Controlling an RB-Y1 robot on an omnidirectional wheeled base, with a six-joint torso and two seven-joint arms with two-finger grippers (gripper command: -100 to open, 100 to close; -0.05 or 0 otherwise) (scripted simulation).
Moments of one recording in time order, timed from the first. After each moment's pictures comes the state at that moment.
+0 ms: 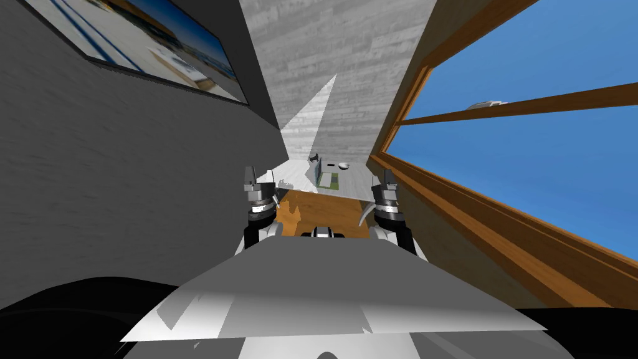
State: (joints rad) left arm 0.48 0.05 -0.04 -2.32 0.02 -0.64 -0.04; right arm 0.50 -0.10 0.00 -2.28 -0.06 -0.46 0.19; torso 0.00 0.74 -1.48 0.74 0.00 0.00
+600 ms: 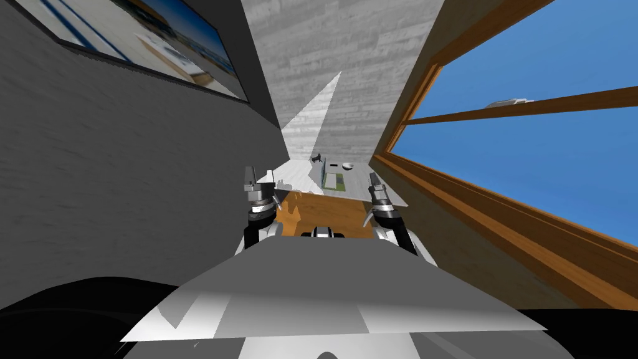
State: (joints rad) left arm 0.48 0.05 -0.04 -2.32 0.02 -0.64 -0.04; right arm 0.47 -0.21 -0.02 -2.23 0.05 -0.41 0.27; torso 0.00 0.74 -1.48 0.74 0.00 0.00
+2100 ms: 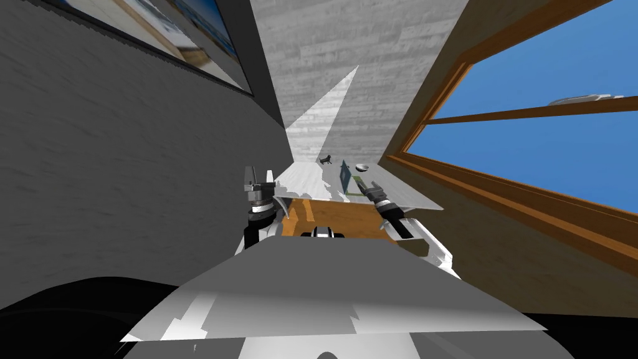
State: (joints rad) left arm 0.48 0.05 -0.04 -2.32 0.02 -0.64 -0.04; right arm 0.36 -0.50 -0.08 -2.01 0.47 -0.20 0.59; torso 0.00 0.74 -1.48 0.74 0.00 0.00
